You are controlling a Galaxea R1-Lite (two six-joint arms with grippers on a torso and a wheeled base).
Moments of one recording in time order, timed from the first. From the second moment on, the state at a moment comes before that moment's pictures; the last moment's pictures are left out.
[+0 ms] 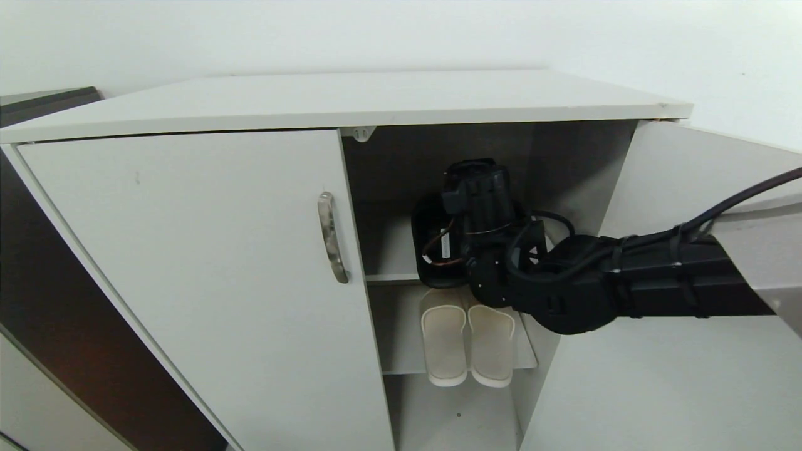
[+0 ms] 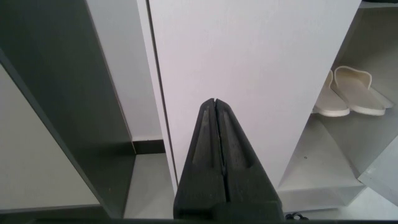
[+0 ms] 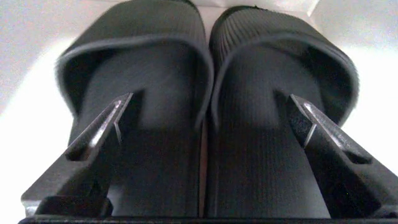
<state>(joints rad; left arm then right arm) 0.00 0.00 0.00 0.00 0.00 0.02 0.83 2.08 -1.53 -0.29 -0.80 0.16</state>
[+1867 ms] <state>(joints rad) 0.00 0.00 0.00 0.00 0.00 0.01 0.98 1.84 -1.02 -0.64 -0.80 0.11</state>
